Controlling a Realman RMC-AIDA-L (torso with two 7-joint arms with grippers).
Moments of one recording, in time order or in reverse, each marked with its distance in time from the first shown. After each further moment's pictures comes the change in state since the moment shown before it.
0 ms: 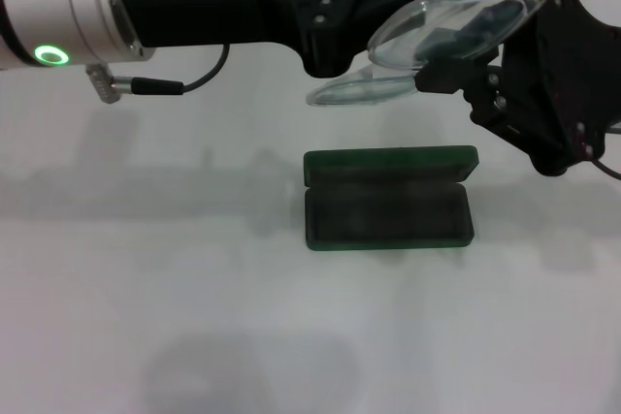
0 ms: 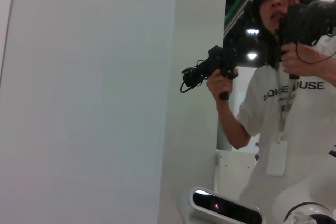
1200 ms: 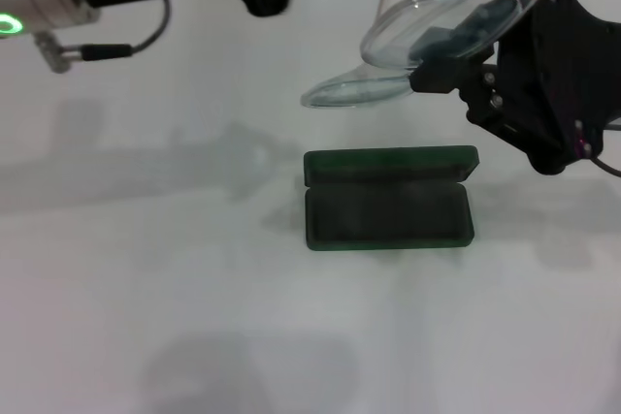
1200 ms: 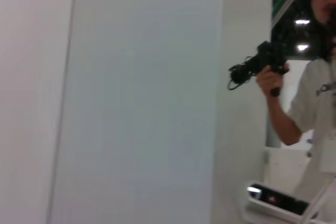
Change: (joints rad) left arm -0.003 -0.001 -0.147 -0.008 0.083 -0.010 0.007; right arm 0.011 0.001 -0.002 -0.013 -0.003 -0.003 0.017
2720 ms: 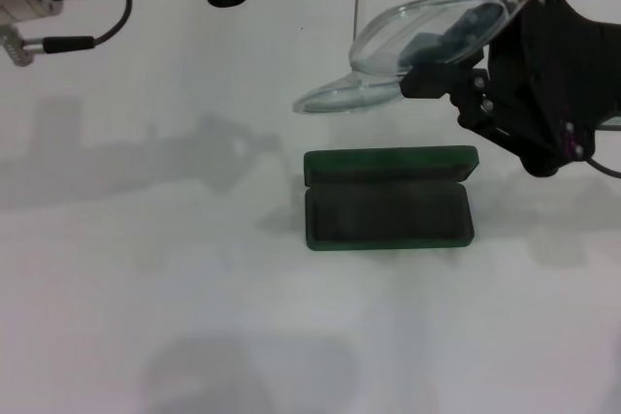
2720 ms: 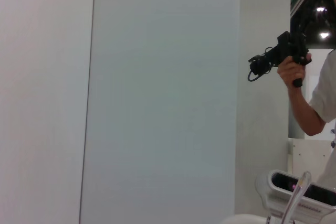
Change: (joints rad) left arm -0.010 0.001 -0.116 0.002 0.072 0.050 -0.002; right arm 0.011 0.001 -0.004 -0.010 -0.012 0.005 0.011
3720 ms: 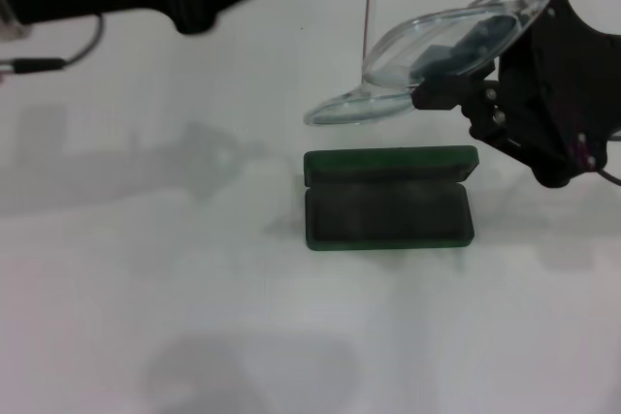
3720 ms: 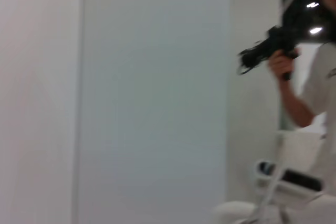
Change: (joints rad) left arm 0.025 0.008 -0.040 0.009 0.030 0.058 -0.004; right arm -0.021 -0.001 0.004 -0.006 -0.010 -0.011 0.013
